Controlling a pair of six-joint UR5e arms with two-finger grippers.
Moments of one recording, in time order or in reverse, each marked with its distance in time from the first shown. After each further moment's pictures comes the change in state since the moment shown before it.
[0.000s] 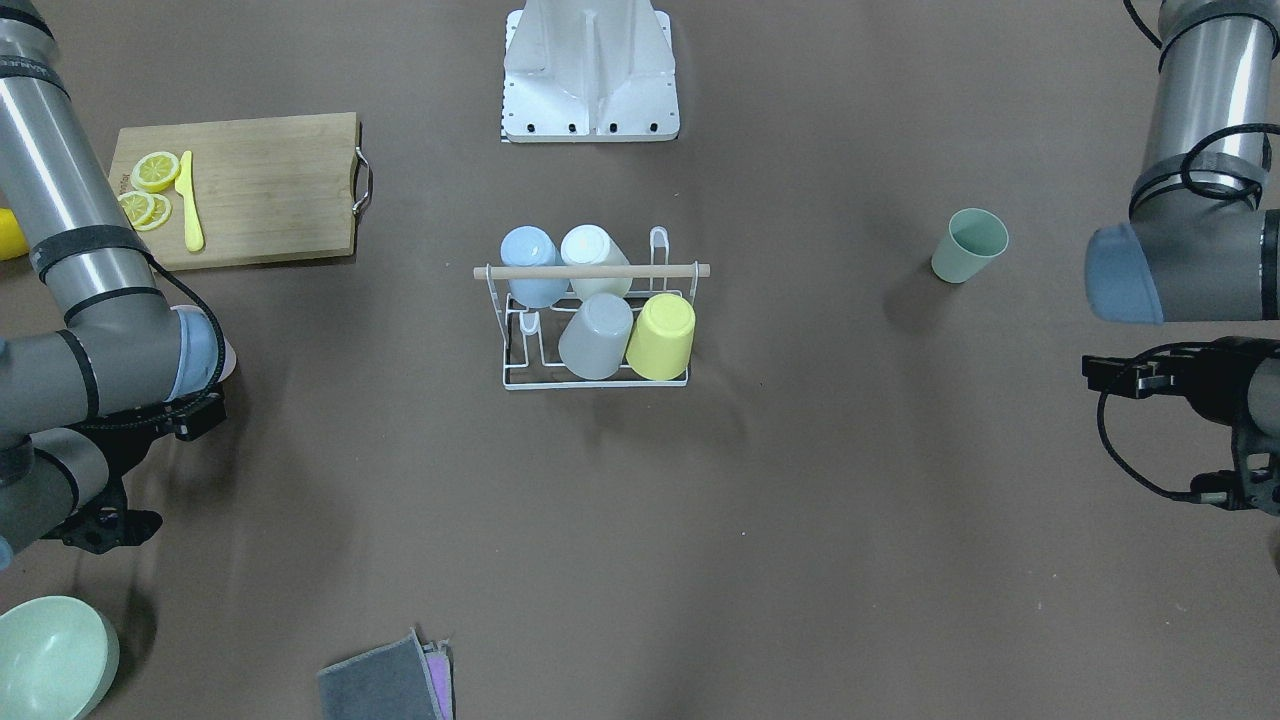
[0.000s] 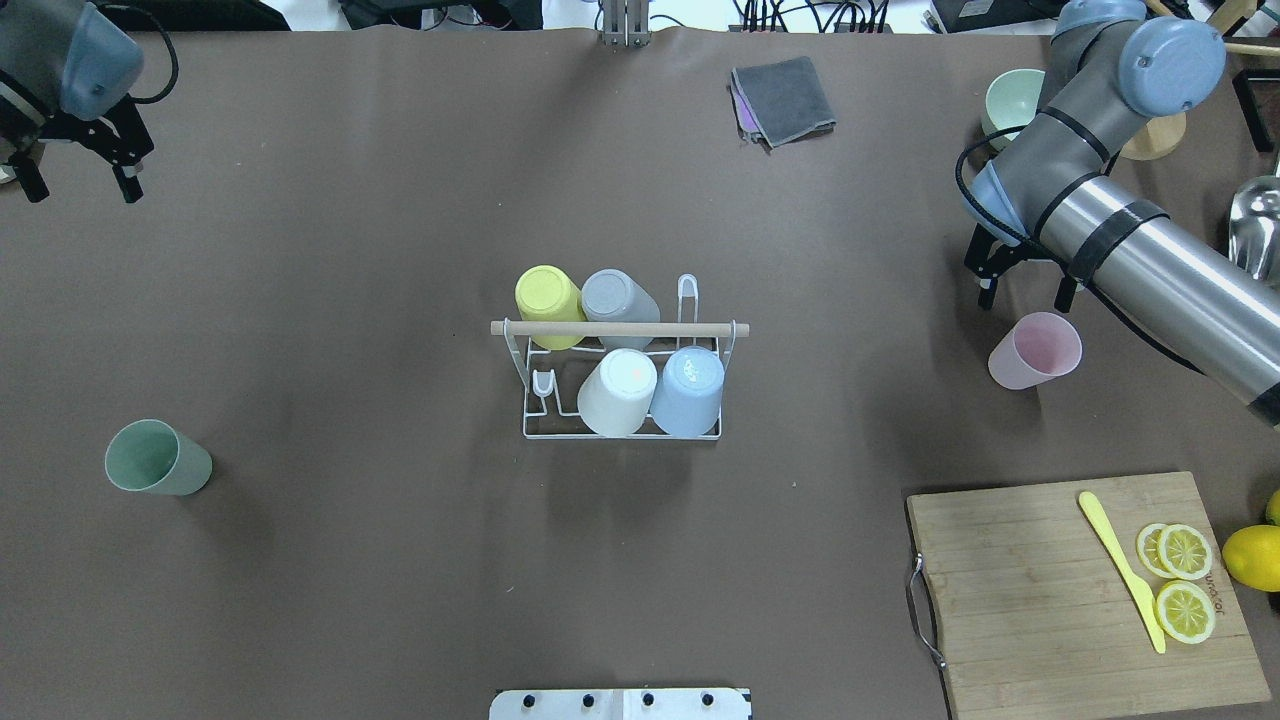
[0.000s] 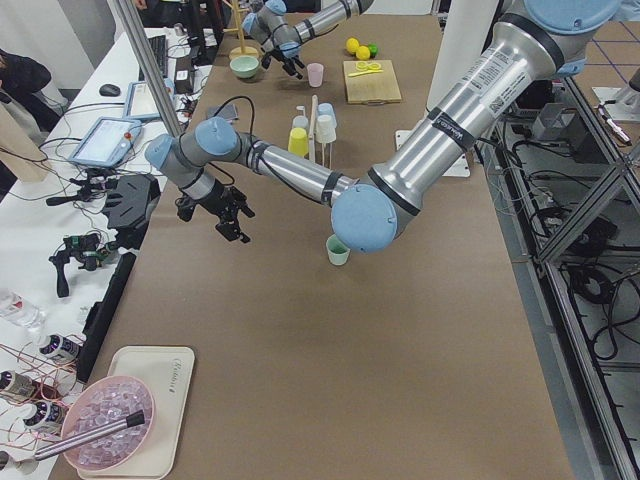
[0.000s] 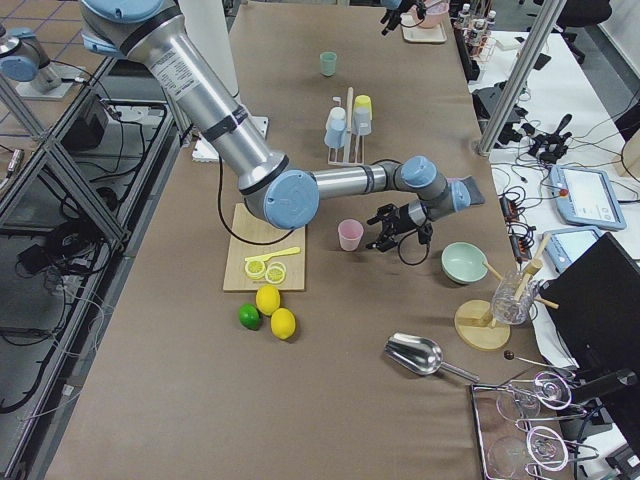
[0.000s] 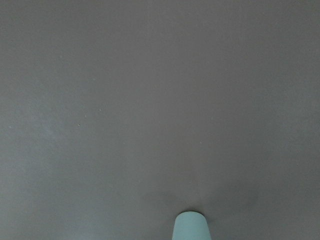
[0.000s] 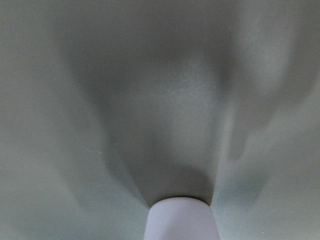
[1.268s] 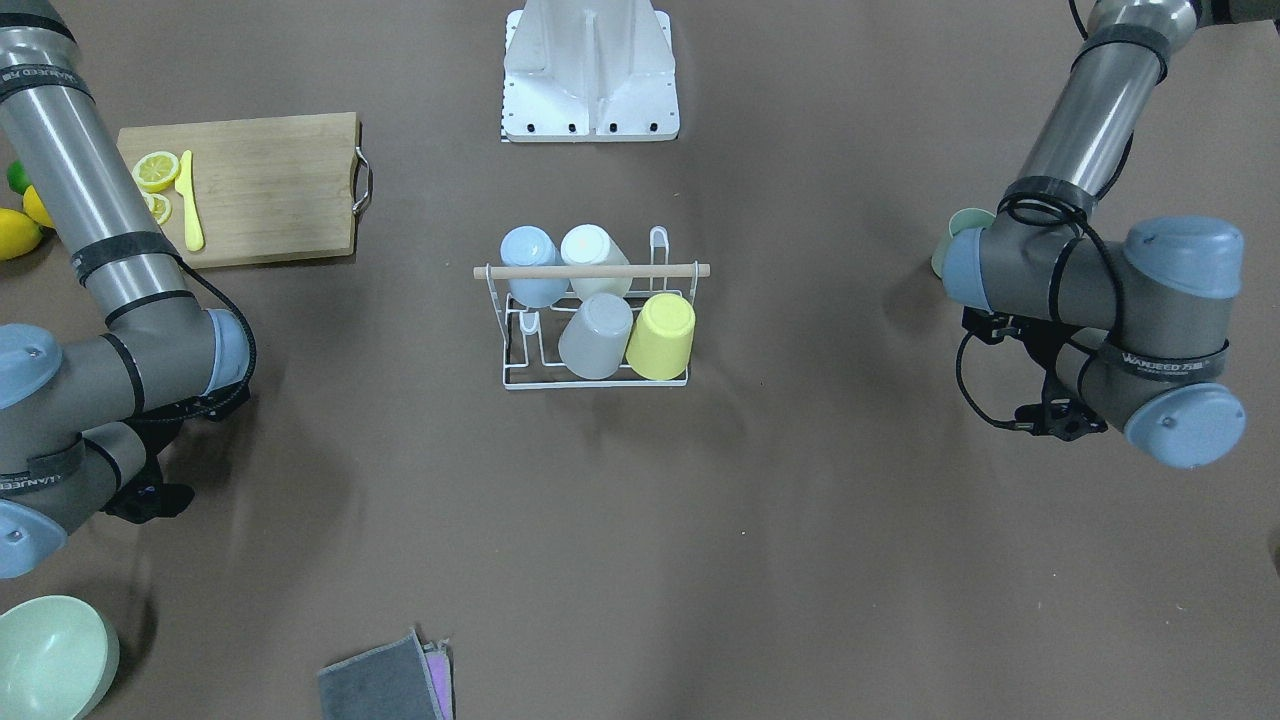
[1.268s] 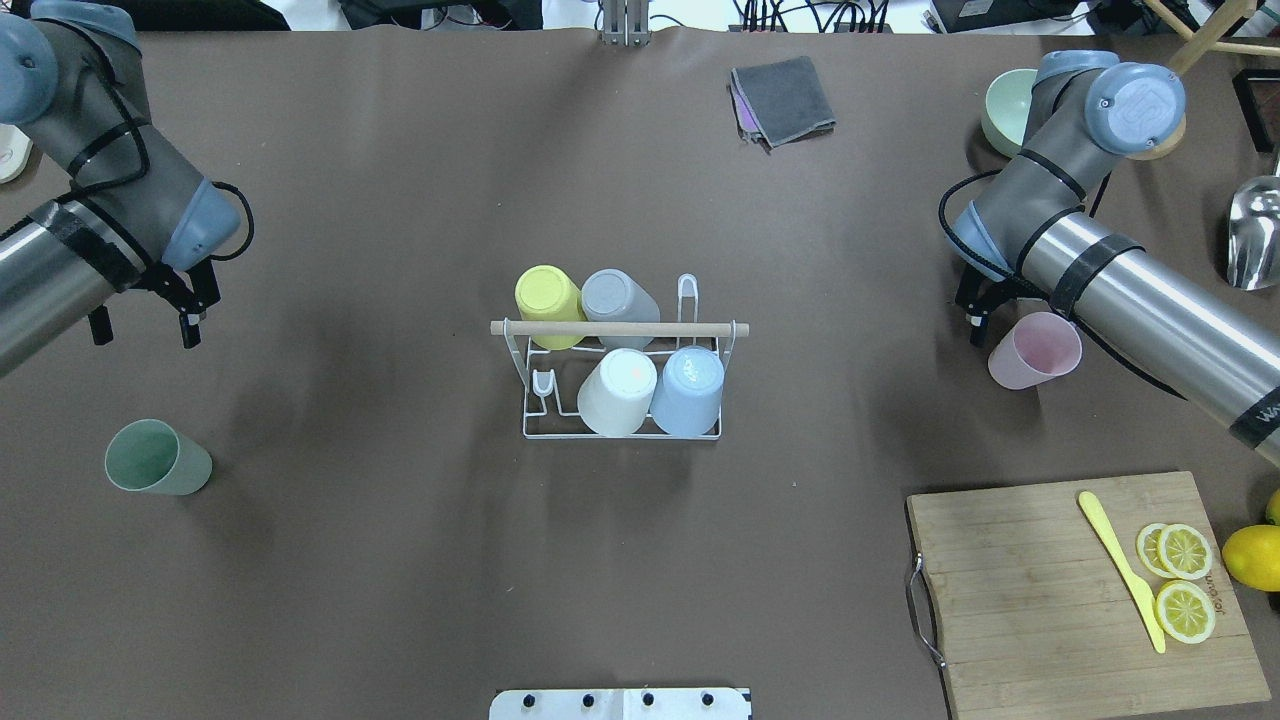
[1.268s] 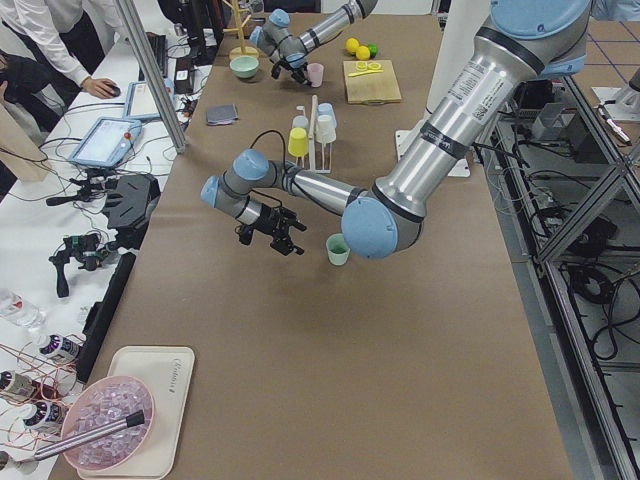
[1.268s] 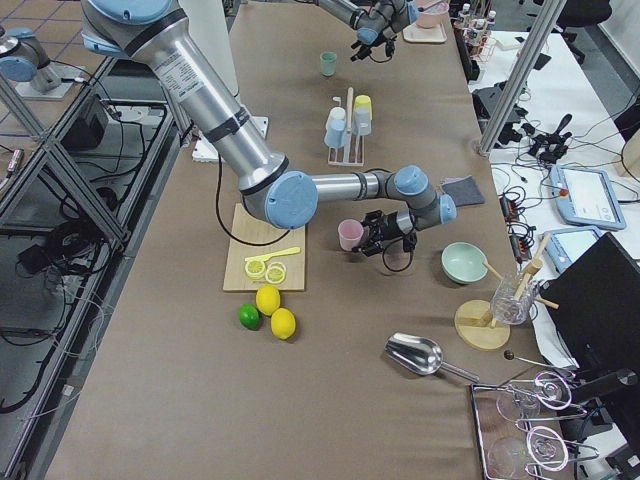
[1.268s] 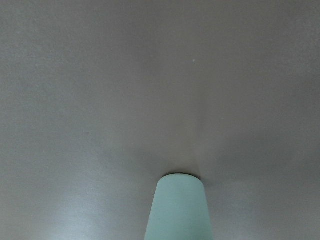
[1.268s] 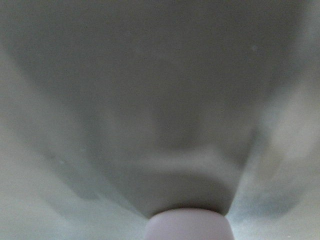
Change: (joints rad) left arm 0.215 0.091 0.012 0.076 -0.048 0.024; right arm -0.047 -0.009 -0.054 -0.066 0.040 -0.041
